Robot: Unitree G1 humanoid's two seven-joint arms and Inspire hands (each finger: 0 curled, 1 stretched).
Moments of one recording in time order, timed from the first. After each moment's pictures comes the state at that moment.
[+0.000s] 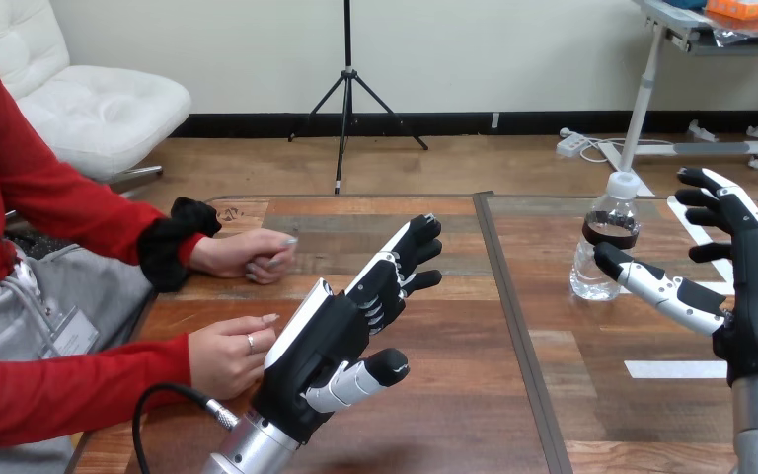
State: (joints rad) left arm -0.34 -0.02 0.10 1.14 -0.23 -1.21 -0.84; right arm 0.02 -0.27 -0.17 0.06 -0.42 -0.15 -0.24
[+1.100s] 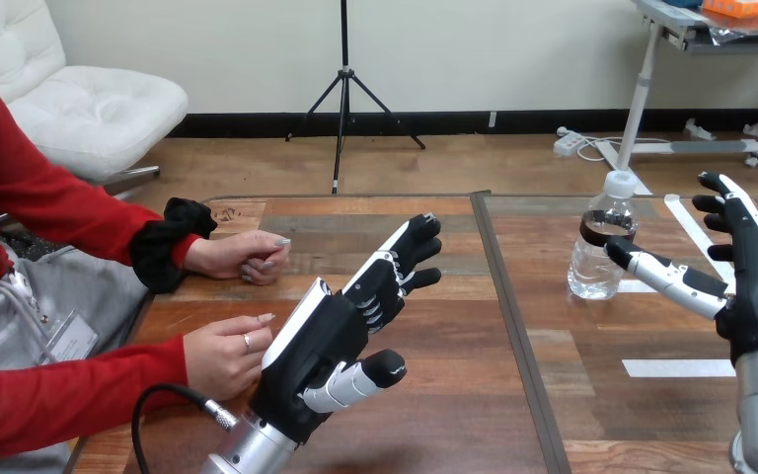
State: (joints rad) left arm -0.35 -0.03 0.10 1.14 -0.26 -1.21 -0.88; right arm -0.11 -0.32 -0.17 0.21 -0.39 -0.02 -0.20
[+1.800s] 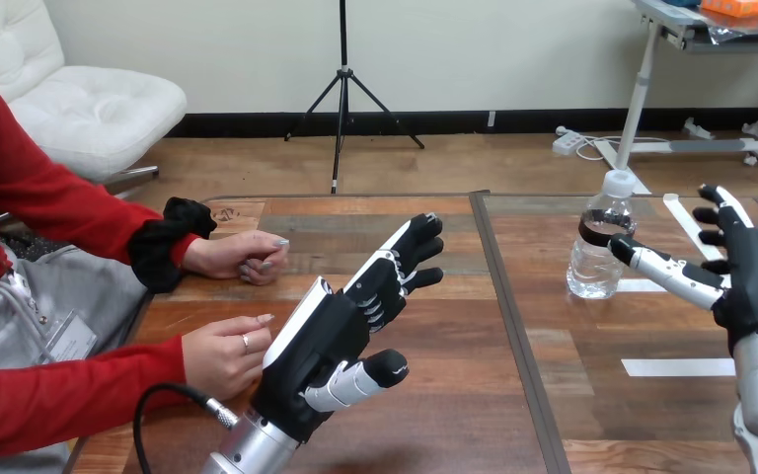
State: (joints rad) left arm -0.35 -0.03 0.10 1.14 -0.27 -1.21 -0.88; right arm -0.26 -0.37 -0.15 0.45 -0.36 0.02 -0.15
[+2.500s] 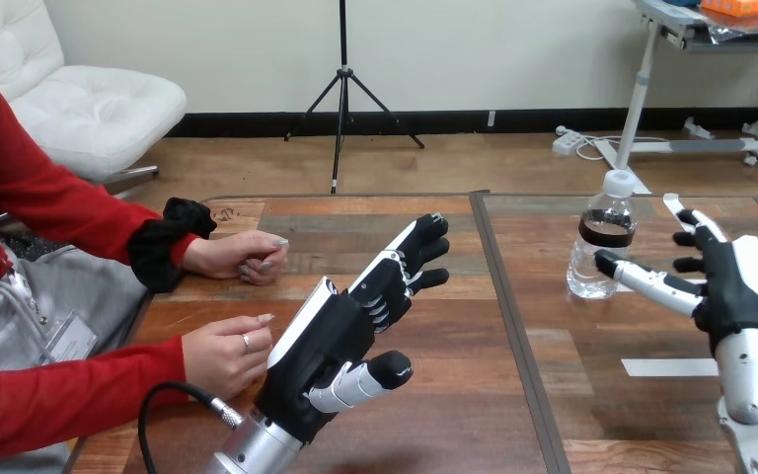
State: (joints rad) left arm -0.35 -0.04 0.10 1.14 -0.27 -1.21 -0.89; right arm -0.36 -0.39 -0.09 0.66 -0.35 0.02 -0.14
